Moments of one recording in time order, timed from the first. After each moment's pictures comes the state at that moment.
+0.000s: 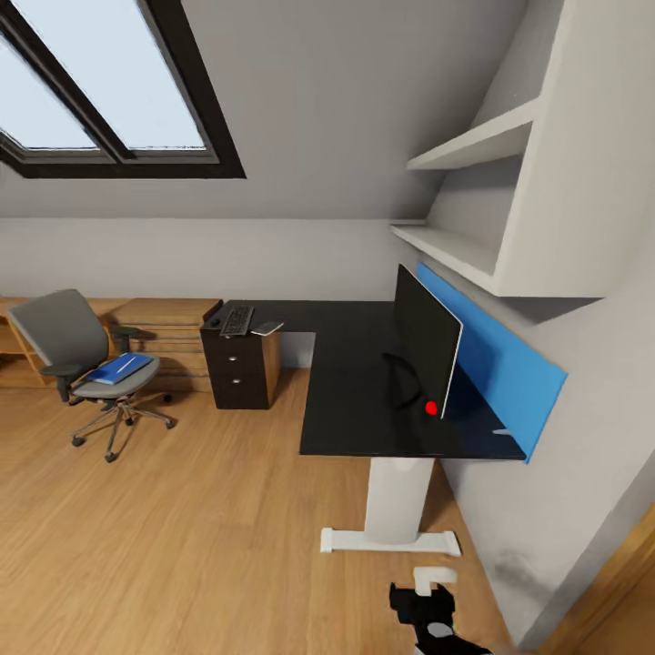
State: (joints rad) left arm 0.01 0.06 -0.37 -0.64 0.51 -0.23 0.44; right arm -0.58 0.12 0.29 0.01 -0.24 -0.29 -0.24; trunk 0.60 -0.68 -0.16
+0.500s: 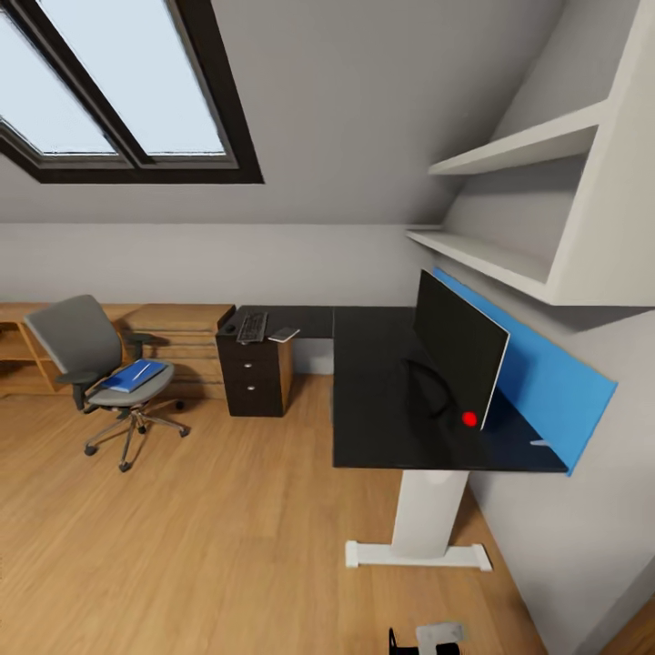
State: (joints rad) left arm 0.01 0.05 -0.38 -0.64 0.52 -0.22 0.44; right arm -0.41 0.12 0.30 0.01 -0.10 -0.58 -0.24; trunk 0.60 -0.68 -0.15
